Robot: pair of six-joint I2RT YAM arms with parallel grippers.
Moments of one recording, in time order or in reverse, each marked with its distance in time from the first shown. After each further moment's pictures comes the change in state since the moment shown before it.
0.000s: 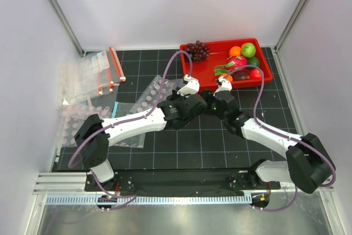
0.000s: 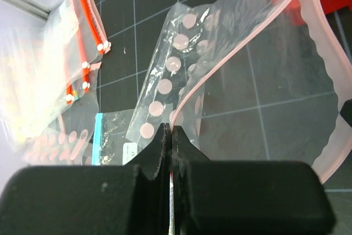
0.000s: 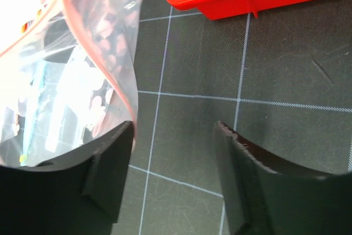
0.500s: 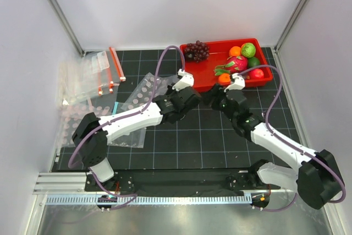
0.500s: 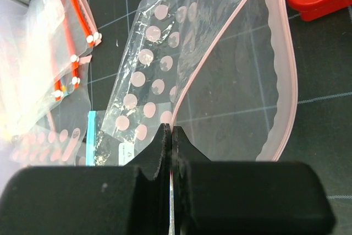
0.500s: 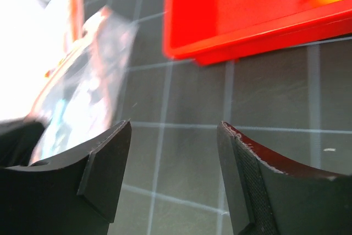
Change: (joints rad) left arm 0.084 0.011 0.001 0.000 0.106 0.012; right arm -0.029 -0.154 -0.010 -0.005 0.071 -0.015
